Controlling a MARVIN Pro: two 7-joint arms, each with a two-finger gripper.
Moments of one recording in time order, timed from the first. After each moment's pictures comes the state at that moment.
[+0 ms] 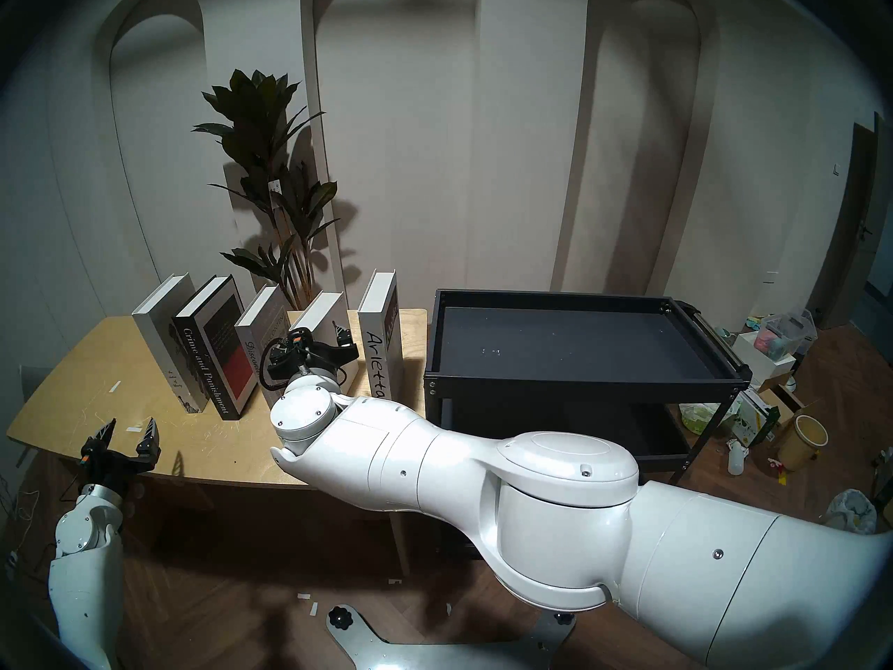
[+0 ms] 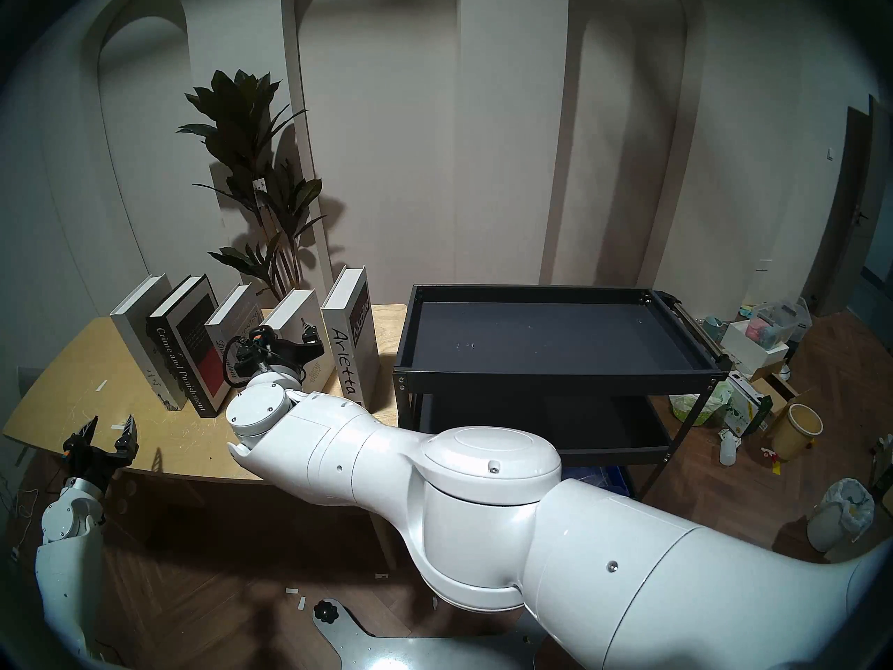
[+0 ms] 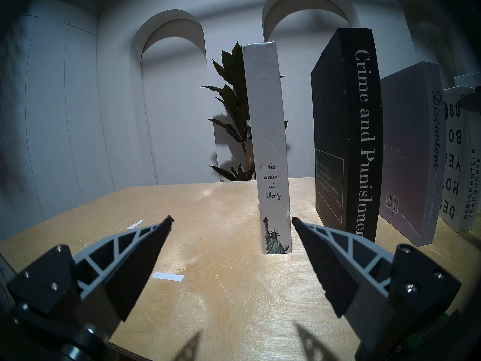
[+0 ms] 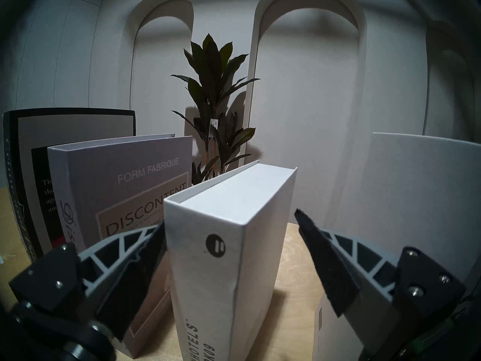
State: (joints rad) left arm 1.78 -1.02 -2.08 -1.13 -0.51 -0.36 -0.39; right arm -0.61 -1.99 0.07 -0.60 0.96 -0.16 -0.78
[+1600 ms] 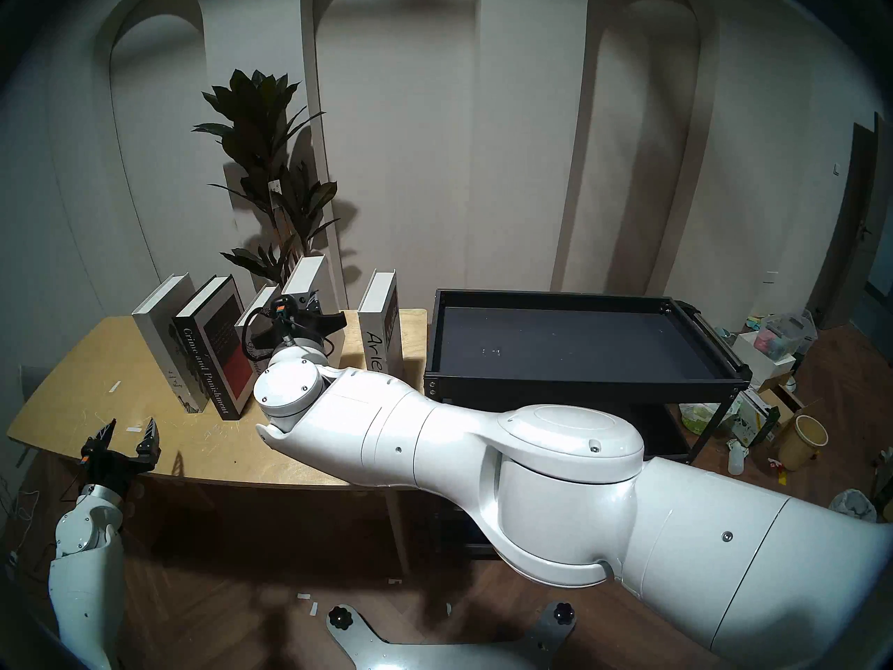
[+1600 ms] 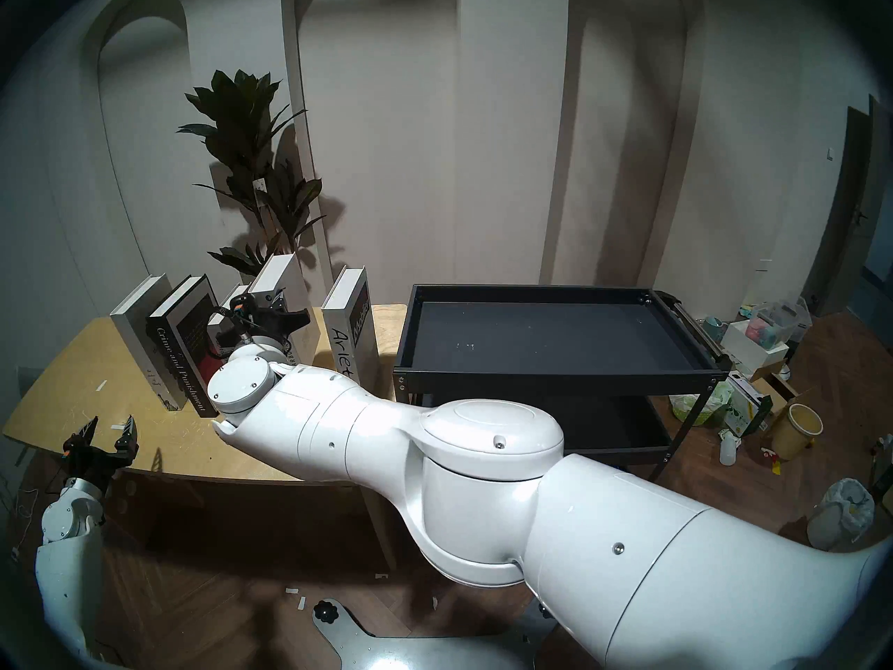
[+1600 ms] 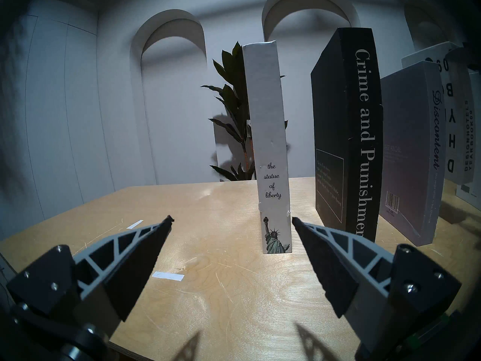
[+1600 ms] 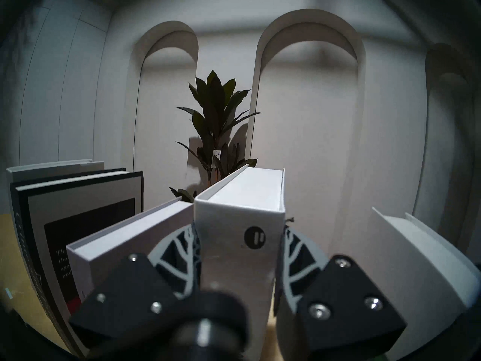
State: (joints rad) left arm 1.78 -1.02 -2.08 -1.13 -0.51 -0.36 -0.39; right arm -0.50 -1.99 0.08 -0.66 0.94 -0.17 -0.83
